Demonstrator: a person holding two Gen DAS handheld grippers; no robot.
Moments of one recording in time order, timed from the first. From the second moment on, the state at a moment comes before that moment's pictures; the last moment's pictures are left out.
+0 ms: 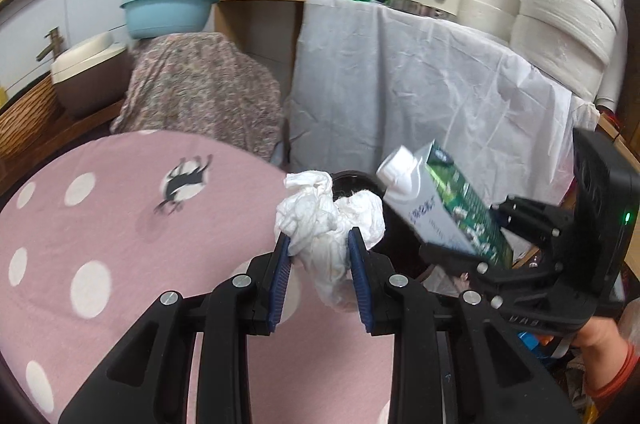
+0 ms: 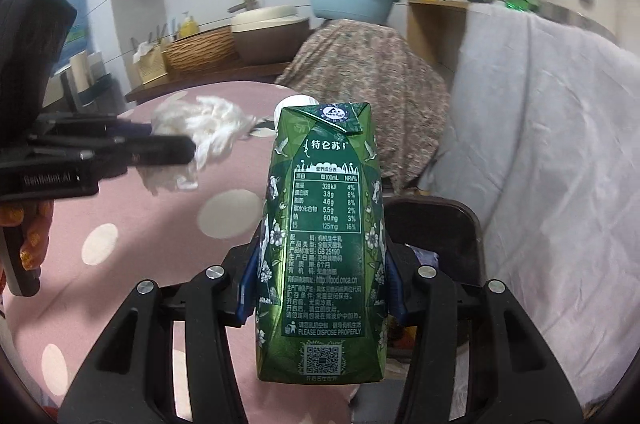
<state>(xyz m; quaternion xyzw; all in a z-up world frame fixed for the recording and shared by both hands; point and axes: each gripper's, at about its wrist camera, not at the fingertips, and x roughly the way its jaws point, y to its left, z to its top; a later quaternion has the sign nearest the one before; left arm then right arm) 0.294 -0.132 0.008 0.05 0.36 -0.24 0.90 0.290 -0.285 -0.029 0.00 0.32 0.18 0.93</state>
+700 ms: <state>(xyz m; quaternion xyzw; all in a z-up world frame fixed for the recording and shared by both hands) 0.367 -0.279 -0.029 0.12 0.39 -0.24 0.88 0.381 -0.383 -0.175 0.08 0.43 0.06 0.90</state>
